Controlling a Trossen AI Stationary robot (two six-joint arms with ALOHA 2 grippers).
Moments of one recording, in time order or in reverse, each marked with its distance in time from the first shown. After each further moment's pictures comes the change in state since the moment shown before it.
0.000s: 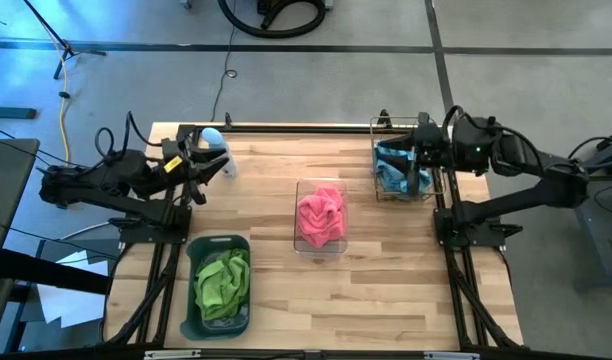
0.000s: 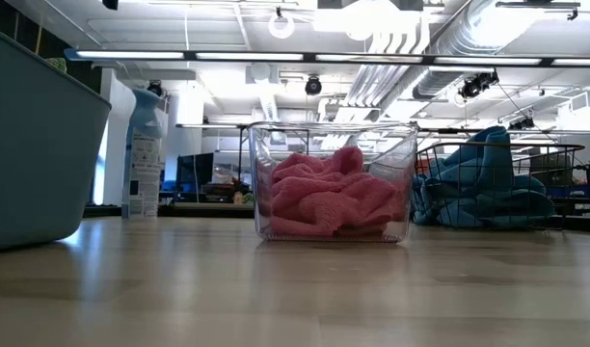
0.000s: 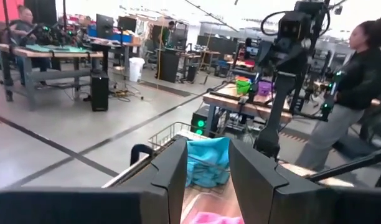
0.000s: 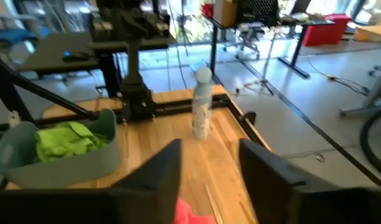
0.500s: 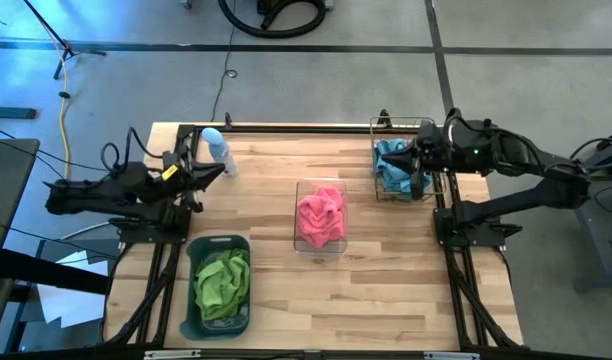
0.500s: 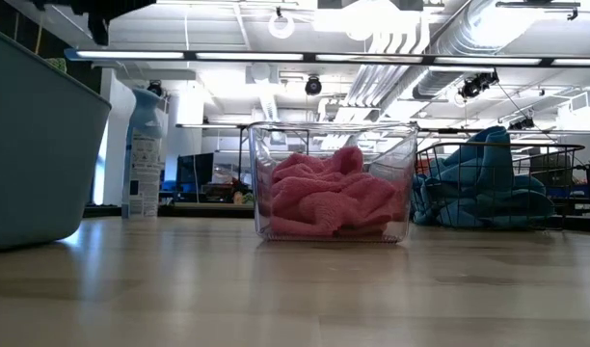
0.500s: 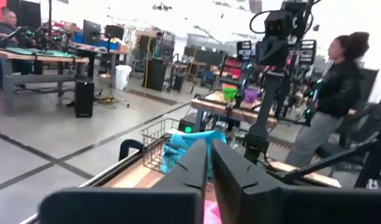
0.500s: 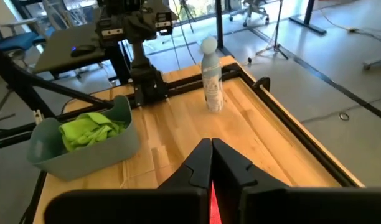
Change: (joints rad) left arm 0.060 -0.221 -0.272 0.105 0.117 -0.004; right arm -0.017 -0.017 0.000 -0.107 -0.067 0.174
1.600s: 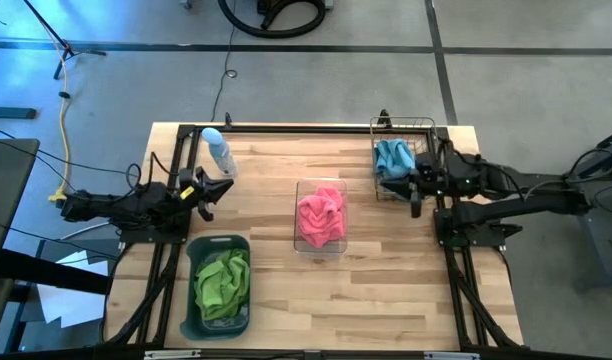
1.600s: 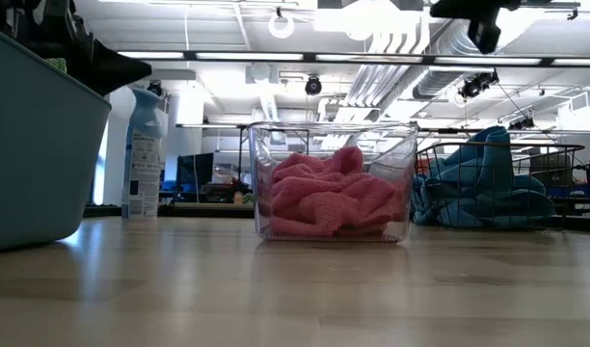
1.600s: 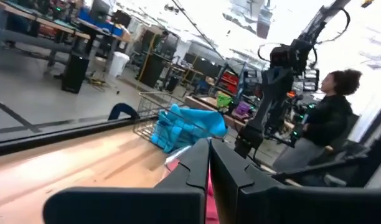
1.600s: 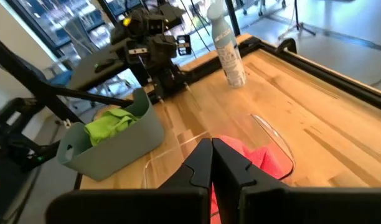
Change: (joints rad) left arm 0.000 -0.306 -0.466 0.201 -0.018 -0.226; right arm 0.035 -0.273 -0.556 0.351 -0.032 0.237
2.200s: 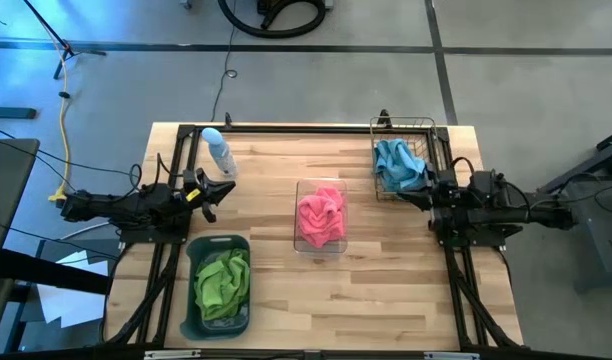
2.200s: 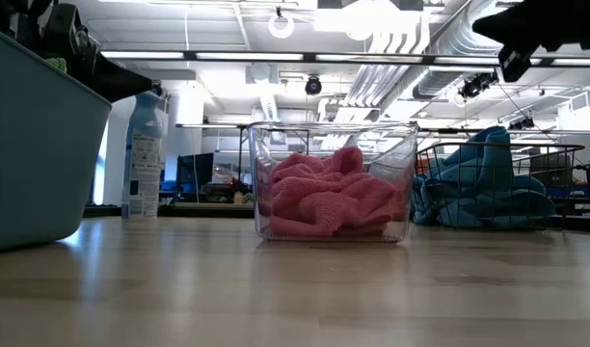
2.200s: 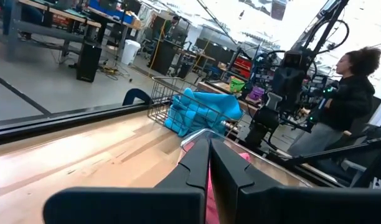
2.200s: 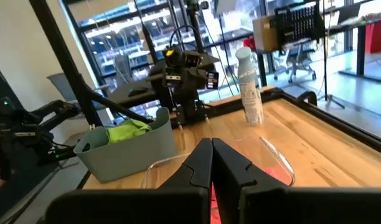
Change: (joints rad) left arm 0.000 0.000 0.000 -0.087 -0.028 0.000; right arm 0.000 -0.499 -0.424 0.213 -0.069 -0.195
